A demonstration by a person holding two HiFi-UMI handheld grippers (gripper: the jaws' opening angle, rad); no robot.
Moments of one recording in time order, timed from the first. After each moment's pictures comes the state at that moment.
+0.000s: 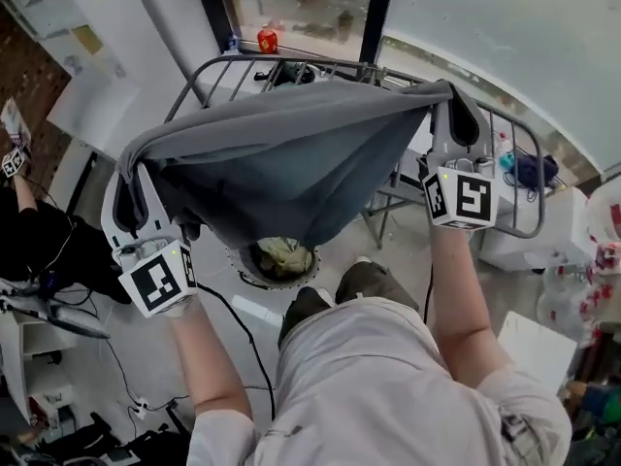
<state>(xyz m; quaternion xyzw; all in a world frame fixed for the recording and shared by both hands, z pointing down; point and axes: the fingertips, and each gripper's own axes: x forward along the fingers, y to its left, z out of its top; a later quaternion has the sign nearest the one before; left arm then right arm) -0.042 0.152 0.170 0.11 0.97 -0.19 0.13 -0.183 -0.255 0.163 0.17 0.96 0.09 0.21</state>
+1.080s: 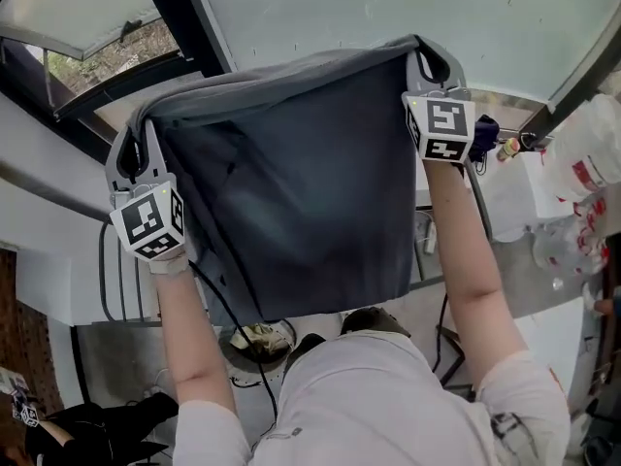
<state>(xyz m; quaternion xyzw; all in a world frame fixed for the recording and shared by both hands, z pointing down) -0.523 -0.204 0.102 -0.14 0.96 -0.17 0.14 -0.490 -0.630 0.100 -0.05 0.97 0.19 0.12</state>
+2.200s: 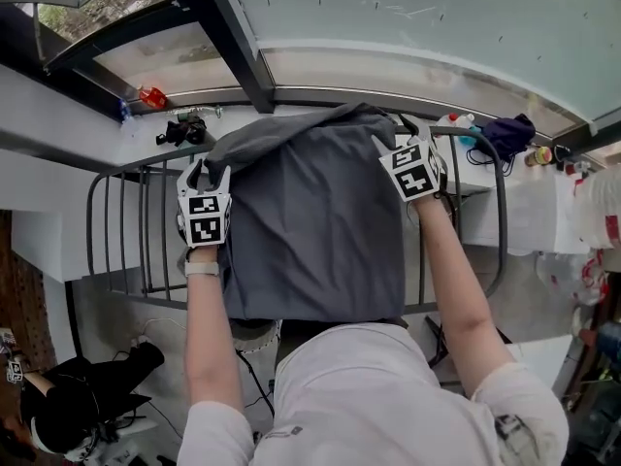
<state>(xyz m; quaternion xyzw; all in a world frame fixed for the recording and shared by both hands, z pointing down) -0.579 -0.237 0.466 -0.18 0.92 -0.21 -0.28 -0.565 -0.603 0.471 0.15 0.92 0.19 -0.30</state>
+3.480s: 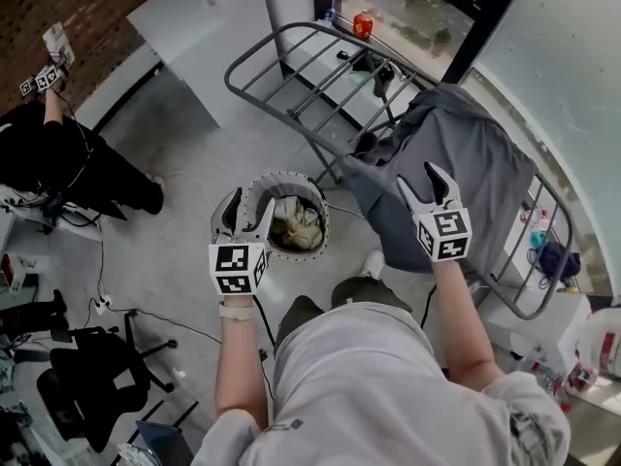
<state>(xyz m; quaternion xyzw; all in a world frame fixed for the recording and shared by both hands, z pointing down) -0.034 0.038 0.398 0.10 0.98 0.00 -0.18 -0.230 -0.214 0.406 0.47 0.86 0.12 -0.14</state>
